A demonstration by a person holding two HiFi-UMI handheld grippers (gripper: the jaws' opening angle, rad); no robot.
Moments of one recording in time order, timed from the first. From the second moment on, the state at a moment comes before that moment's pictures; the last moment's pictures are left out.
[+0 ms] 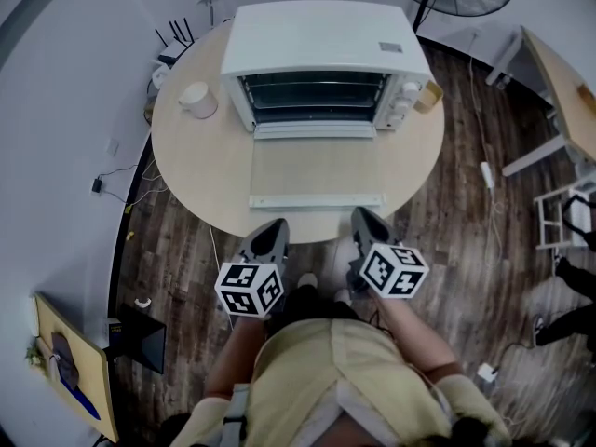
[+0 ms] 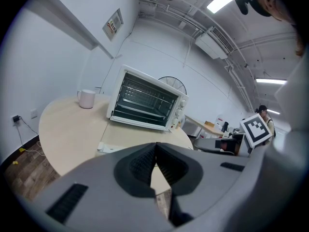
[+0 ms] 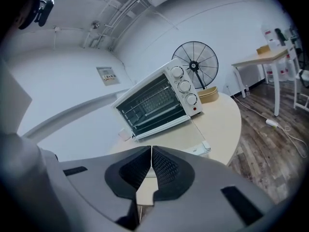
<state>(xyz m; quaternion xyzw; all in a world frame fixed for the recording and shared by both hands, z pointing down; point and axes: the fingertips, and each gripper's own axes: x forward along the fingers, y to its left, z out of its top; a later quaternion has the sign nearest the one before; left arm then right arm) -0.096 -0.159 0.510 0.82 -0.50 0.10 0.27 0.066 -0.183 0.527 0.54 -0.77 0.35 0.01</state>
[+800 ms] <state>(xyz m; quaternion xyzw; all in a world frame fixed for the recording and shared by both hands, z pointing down) -0.099 -0.164 0.504 0.81 -0.51 0.09 0.27 0.075 -0.185 0.510 0.54 -0.79 0.28 0.05</state>
